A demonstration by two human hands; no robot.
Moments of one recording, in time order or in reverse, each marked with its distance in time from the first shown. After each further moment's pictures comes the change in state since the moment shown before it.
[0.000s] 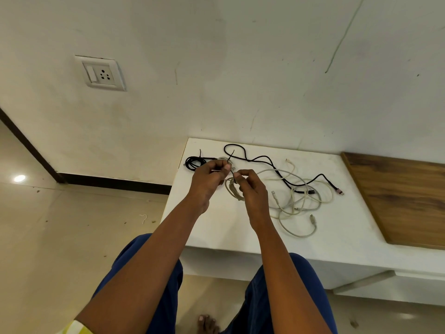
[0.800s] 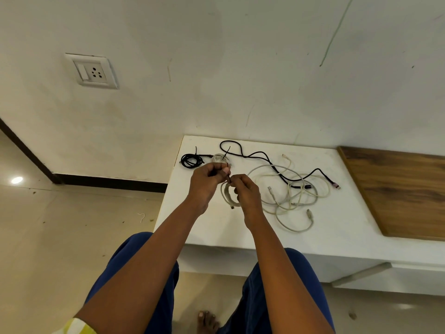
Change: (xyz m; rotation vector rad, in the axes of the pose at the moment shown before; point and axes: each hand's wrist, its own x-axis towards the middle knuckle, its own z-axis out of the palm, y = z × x) left_hand 0.003 -0.019 0.006 0.034 -0.016 0.065; right_hand 0.004 0.013 0.000 -0.045 0.010 0.223
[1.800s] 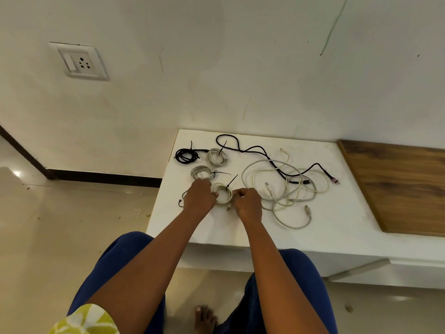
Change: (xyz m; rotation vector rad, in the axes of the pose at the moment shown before) left_hand 0.019 -0.059 -0.004 1.070 -0.036 -0.053; right_hand 0.025 0.047 -0.007 -0.519 0.138 0.066
